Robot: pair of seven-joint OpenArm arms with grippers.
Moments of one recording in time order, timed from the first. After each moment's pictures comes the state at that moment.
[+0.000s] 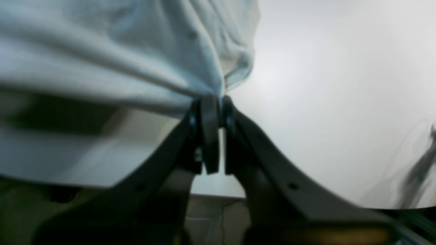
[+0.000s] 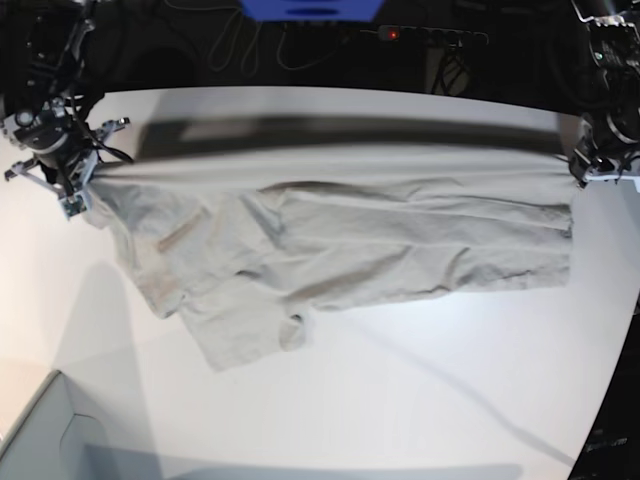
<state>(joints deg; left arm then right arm) 13.8 -18.0 -34.0 79.4 -47.9 0.6 45.6 -17.0 4.6 29.4 103.8 -14.5 40.1 -45.6</state>
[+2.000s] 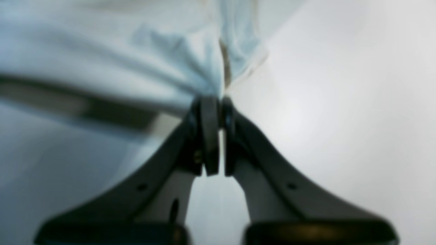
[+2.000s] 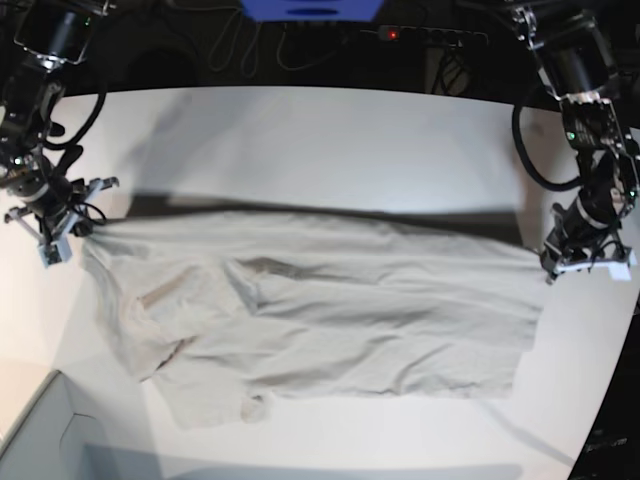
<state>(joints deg) -3.5 -12.9 -28.9 74.9 -44.8 1.4 40.9 -5.3 11.9 30.3 86.0 -2.9 40.1 -36.4</state>
